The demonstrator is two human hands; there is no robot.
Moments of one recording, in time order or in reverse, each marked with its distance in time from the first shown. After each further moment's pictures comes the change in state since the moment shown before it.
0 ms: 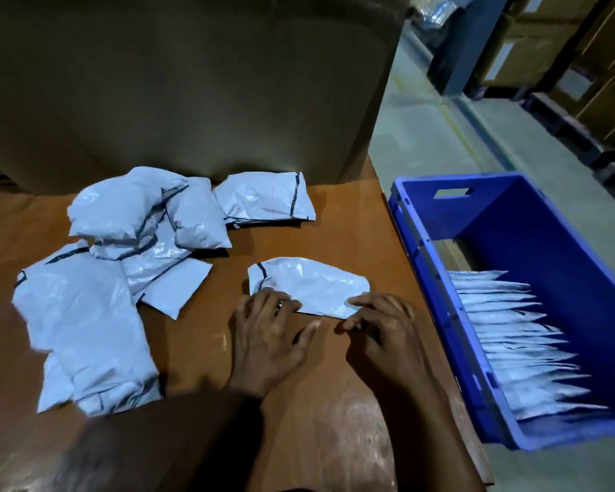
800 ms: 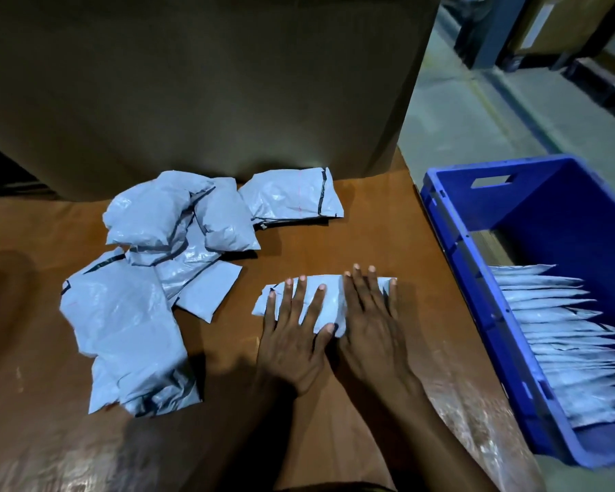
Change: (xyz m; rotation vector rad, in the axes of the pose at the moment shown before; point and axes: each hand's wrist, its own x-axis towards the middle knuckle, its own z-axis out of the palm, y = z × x) left_hand -0.011 -0.024 0.019 0.153 -0.217 0.037; right_hand 0.021 -0.047 0.068 -0.339 -0.098 -0.020
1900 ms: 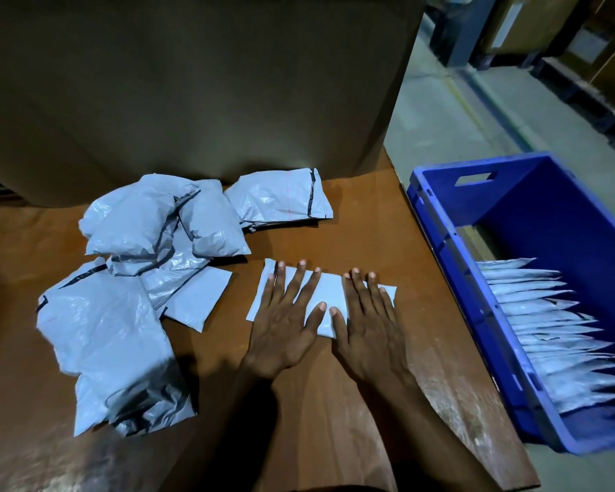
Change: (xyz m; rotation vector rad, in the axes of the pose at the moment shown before) left_hand 0.041 -0.026 0.009 -0.112 -0.183 0.051; right_hand -0.005 0.017 0.031 -0.014 -0.016 0.170
